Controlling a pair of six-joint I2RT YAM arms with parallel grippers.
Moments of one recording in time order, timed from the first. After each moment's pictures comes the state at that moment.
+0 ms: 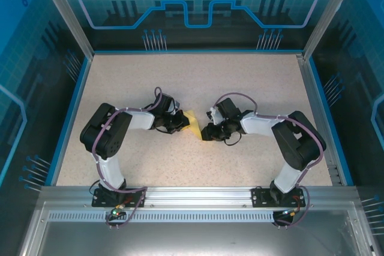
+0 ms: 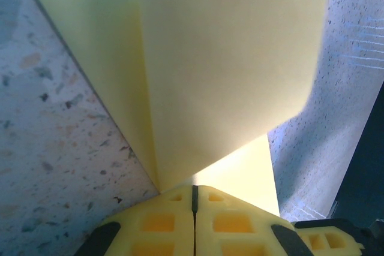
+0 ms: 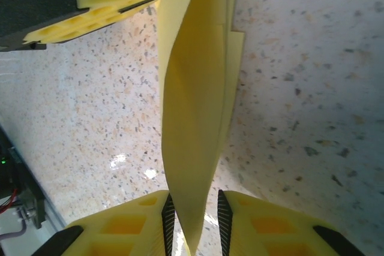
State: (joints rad) left arm -0.40 1.85 0.85 0.05 0.56 -0.92; right arm 0.57 1.70 0.85 -0.25 -0.54 0.49
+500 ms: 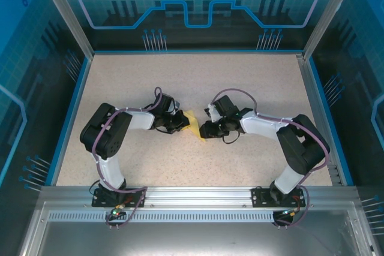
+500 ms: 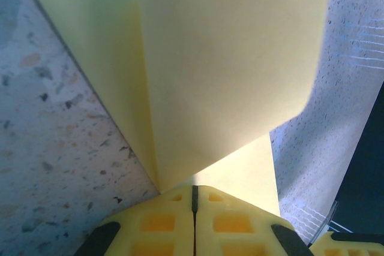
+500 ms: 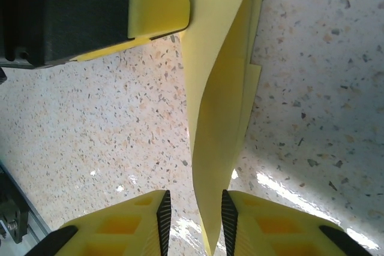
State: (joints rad) left arm -0.40 1.85 0.85 0.05 0.56 -0.92; right arm 0.61 1.66 0.90 -0.31 -0.44 0.47
